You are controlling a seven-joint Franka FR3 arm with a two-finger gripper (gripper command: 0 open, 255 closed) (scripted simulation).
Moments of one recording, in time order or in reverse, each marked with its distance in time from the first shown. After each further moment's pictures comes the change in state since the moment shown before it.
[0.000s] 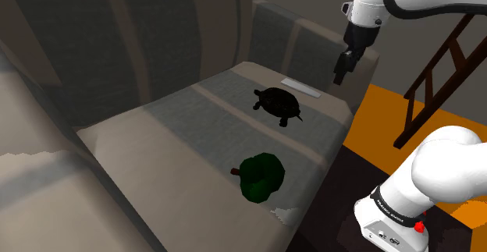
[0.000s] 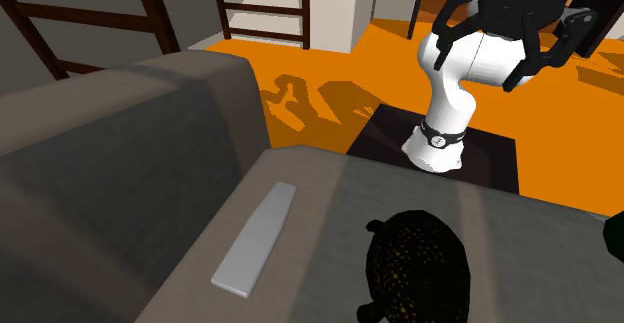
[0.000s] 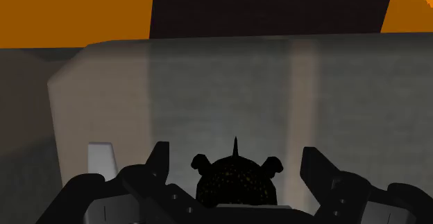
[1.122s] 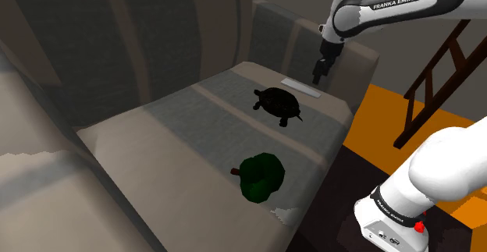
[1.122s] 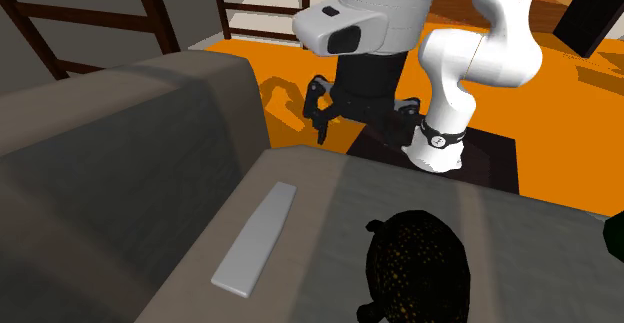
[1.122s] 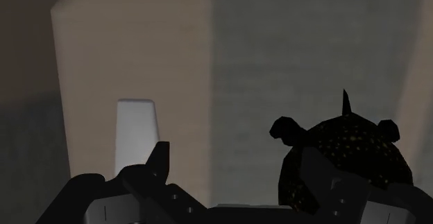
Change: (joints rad) arm -0.063 0.435 -0.245 0.082 -0.031 0.385 -0.266
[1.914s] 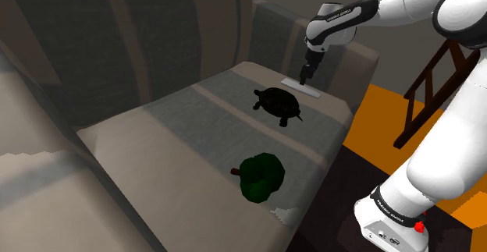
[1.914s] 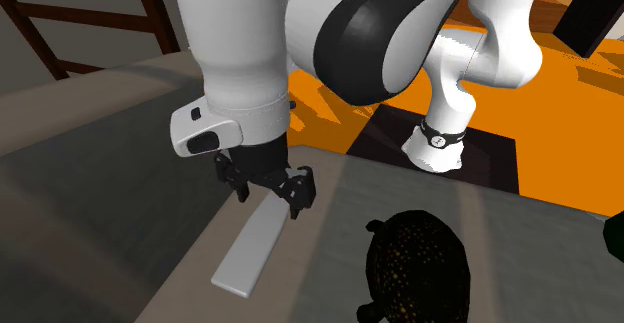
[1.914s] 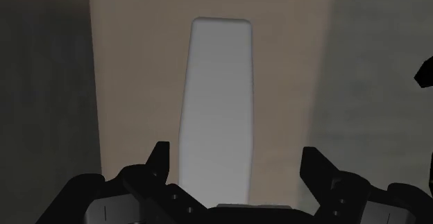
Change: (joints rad) arm -0.049 0.479 -0.106 0.303 0.187 0.160 -0.276
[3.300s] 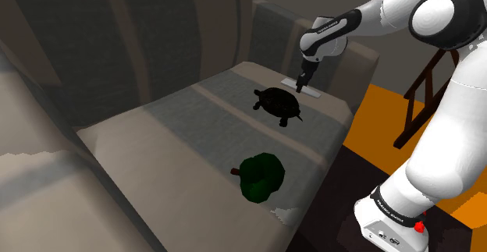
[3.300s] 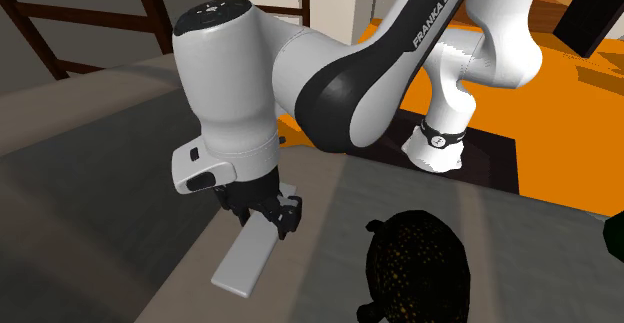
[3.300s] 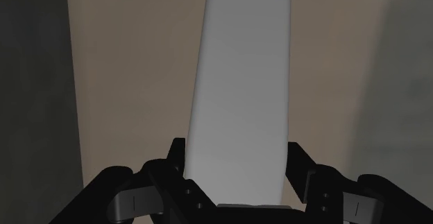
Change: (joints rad) arm -0.020 0.116 0.008 0.013 0.055 0.092 -0.051
